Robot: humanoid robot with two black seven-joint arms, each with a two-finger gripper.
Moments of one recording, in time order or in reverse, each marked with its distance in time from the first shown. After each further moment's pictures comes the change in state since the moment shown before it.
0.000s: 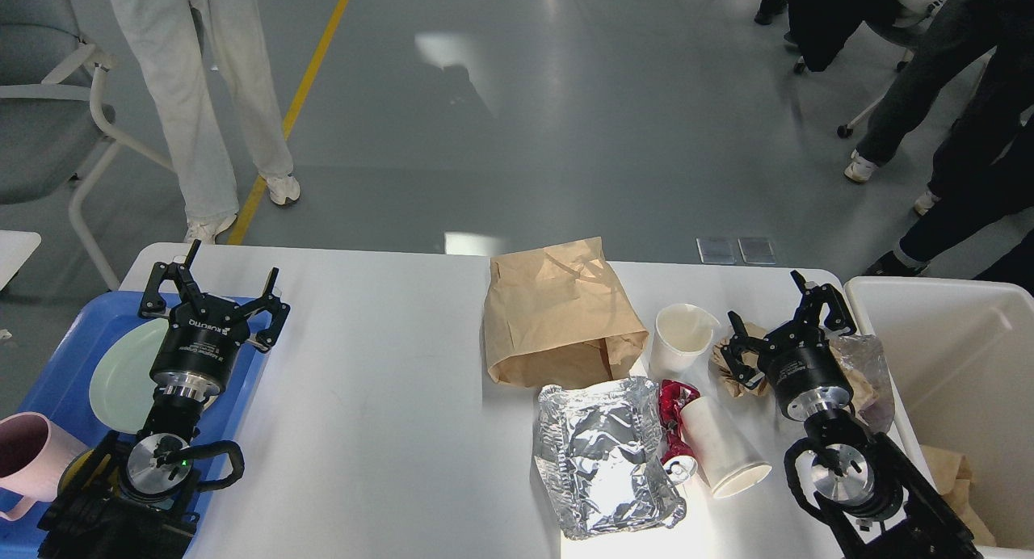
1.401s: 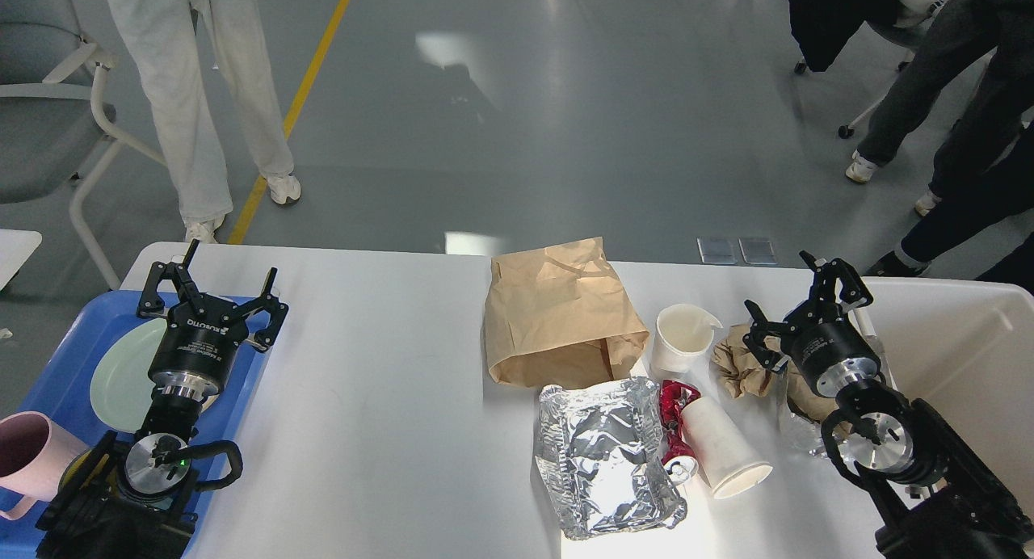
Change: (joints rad) left arm 0.000 0.003 0.000 0.000 0.000 0.000 0.000; right arm 0.085 -0.125 -0.037 -0.017 0.014 -0.006 -0.128
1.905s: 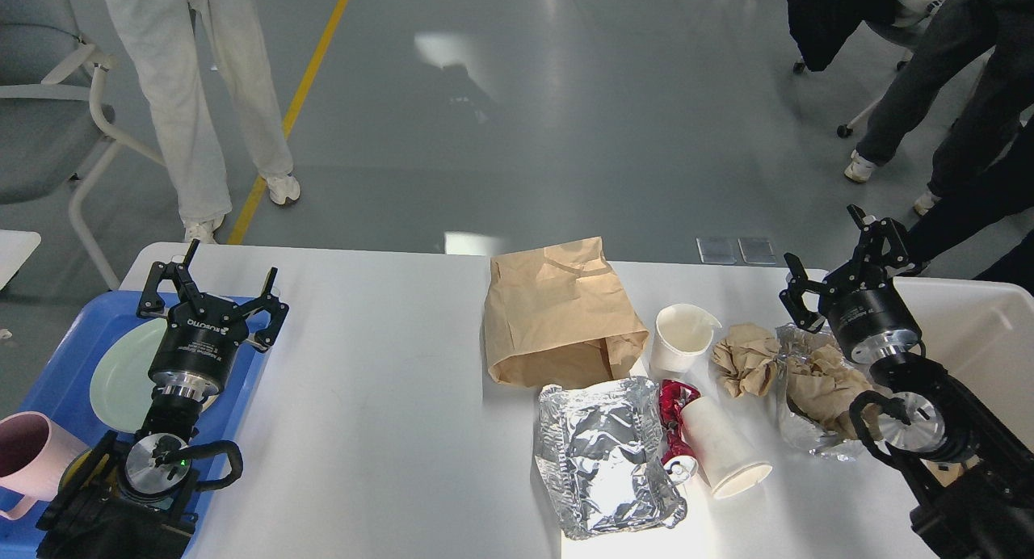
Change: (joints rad) left arm 0.000 0.000 0.000 0.000 0.000 0.000 0.000; right arm 0.046 -0.114 -0.089 -0.033 0.044 0.037 0.192
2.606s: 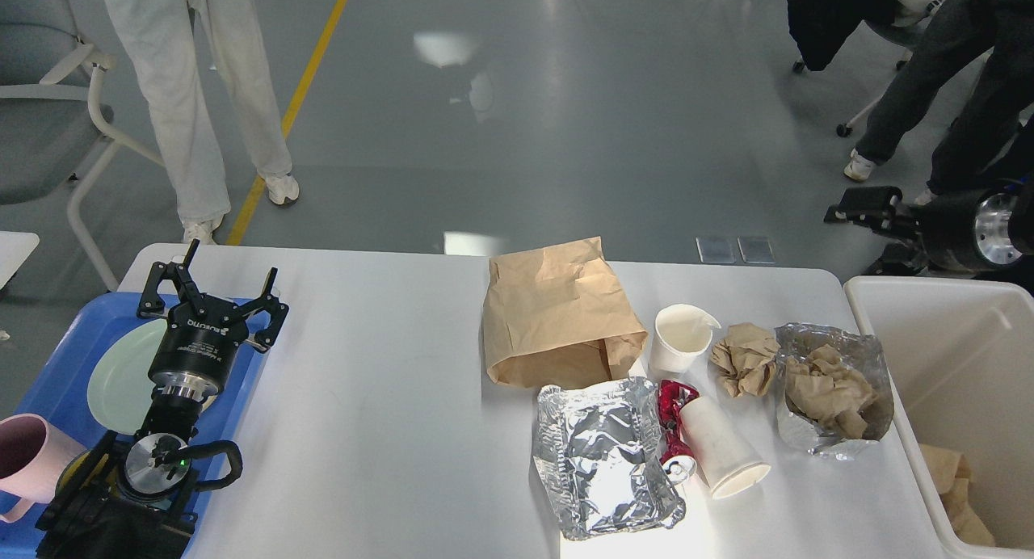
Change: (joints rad) left arm 0.000 0.000 0.000 0.000 0.000 0.000 0.001; right arm 1.416 -0.315 -2.378 0.037 0.078 0.283 -0.004
